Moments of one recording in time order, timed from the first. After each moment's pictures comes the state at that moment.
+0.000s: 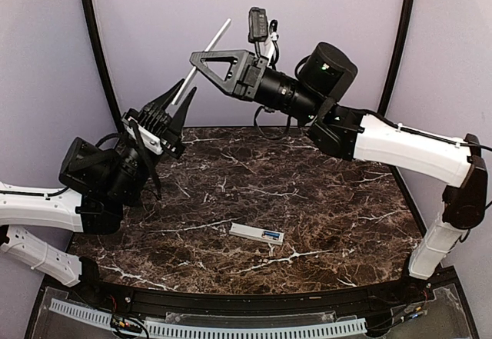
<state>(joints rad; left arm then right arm) -1.19 1.16 0.81 1.05 -0.31 1.06 1.05 1.68 1.61 0.54 -0.45 0.73</state>
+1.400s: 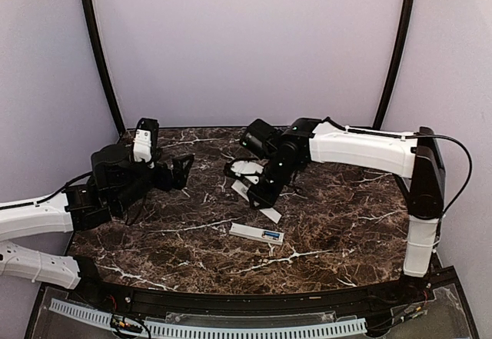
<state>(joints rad) -0.88 0.96 0.64 0.17 -0.44 -0.19 0.98 1.92 1.70 -0.94 -0.09 -0.14</state>
